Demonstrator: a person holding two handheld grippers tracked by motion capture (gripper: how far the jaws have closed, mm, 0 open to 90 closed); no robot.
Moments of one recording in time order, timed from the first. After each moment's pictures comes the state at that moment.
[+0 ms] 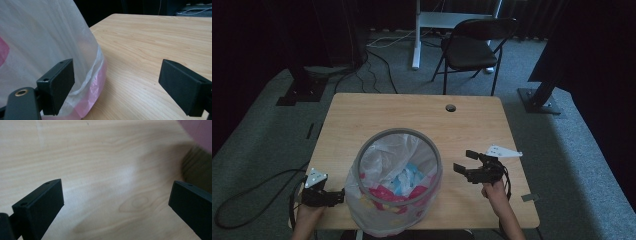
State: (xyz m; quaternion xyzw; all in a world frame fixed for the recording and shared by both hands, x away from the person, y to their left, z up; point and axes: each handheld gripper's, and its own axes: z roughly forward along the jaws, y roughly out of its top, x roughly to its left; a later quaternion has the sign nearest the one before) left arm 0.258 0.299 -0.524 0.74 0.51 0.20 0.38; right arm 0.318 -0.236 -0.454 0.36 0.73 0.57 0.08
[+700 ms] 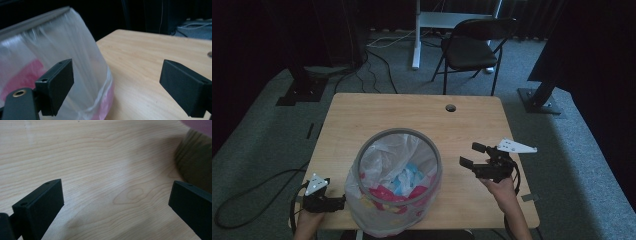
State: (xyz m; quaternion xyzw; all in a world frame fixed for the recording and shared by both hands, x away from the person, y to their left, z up) left arm 0.252 0.303 -0.535 0.75 0.49 0.20 0.40; right arm 0.309 -0.242 -0.405 0.34 0.71 0.61 0.09
